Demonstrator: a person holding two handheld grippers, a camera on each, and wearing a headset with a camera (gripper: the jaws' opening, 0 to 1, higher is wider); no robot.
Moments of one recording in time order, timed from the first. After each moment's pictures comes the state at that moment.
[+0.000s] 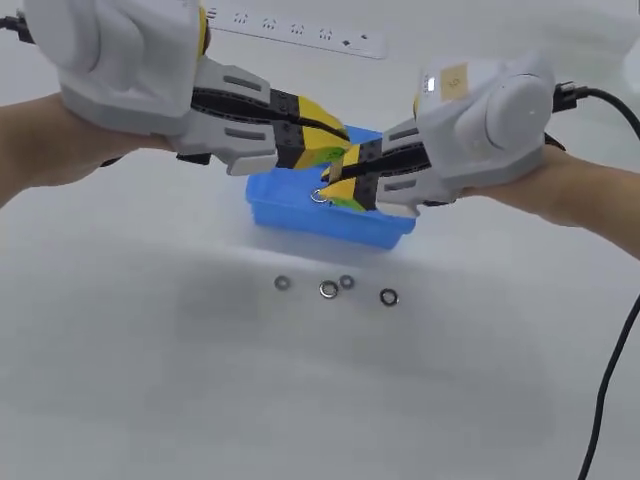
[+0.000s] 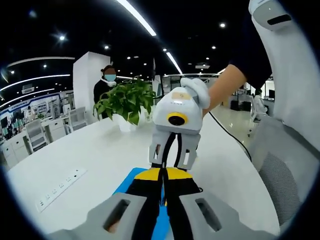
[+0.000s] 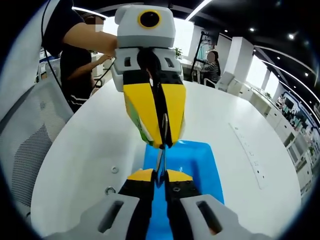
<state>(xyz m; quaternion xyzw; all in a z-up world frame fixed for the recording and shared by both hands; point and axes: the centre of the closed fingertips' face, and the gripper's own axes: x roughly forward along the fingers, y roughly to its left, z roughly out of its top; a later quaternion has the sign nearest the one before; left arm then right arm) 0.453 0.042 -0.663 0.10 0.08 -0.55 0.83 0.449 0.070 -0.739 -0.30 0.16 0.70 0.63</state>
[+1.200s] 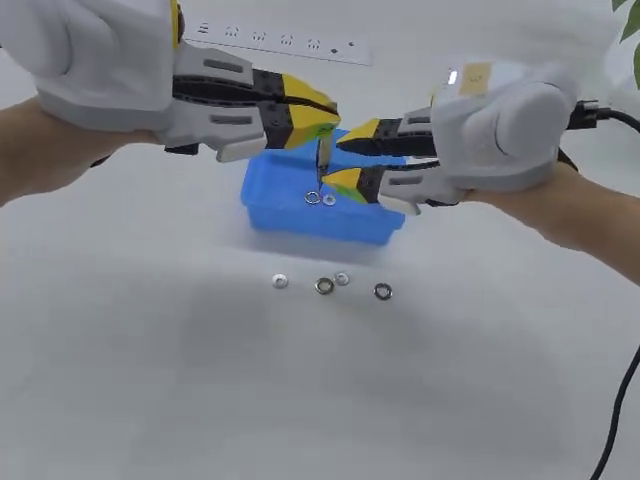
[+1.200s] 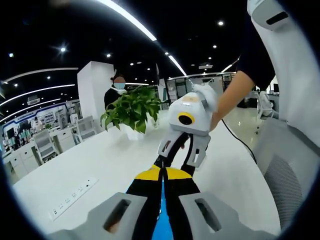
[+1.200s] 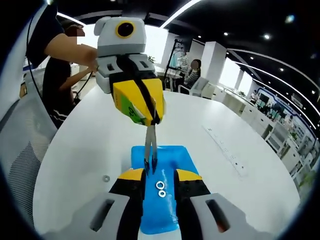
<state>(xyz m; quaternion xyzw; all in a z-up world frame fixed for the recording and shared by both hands) 0.447 0.042 -0.633 0.13 0.05 -0.52 0.85 0.464 0.047 -0.706 -0.25 0.13 0.62 0.73</state>
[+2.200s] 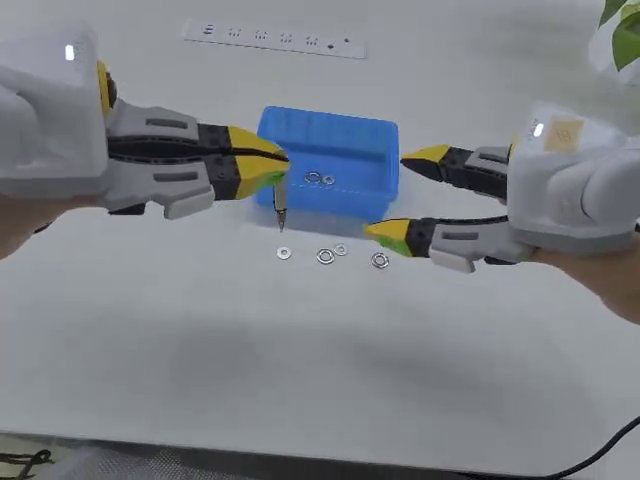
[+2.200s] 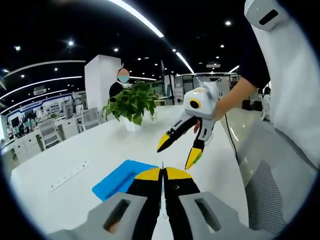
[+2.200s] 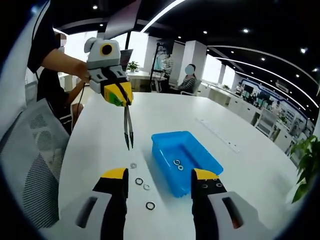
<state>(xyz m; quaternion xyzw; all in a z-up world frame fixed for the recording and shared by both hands) 0.360 0.057 -0.644 0.11 0.08 -0.49 0.86 0.398 -0.014 -0.702 -0.22 0.15 0.58 0.77</state>
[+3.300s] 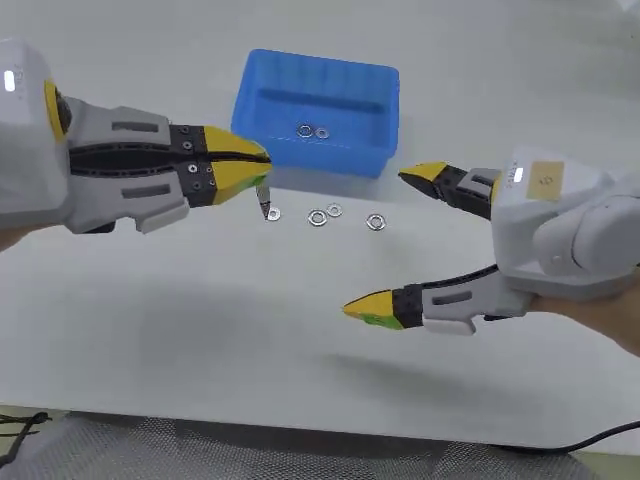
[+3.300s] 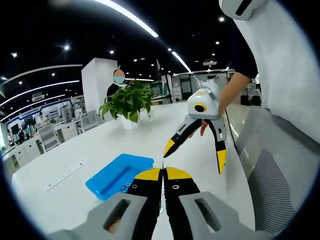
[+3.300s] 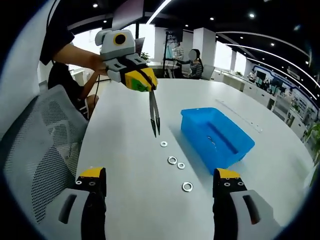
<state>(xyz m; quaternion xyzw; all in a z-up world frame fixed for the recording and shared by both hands) 0.353 0.048 -0.669 0.13 0.06 -0.49 0.86 0.349 -0.016 -0.753 -0.21 0.21 0.62 0.73</state>
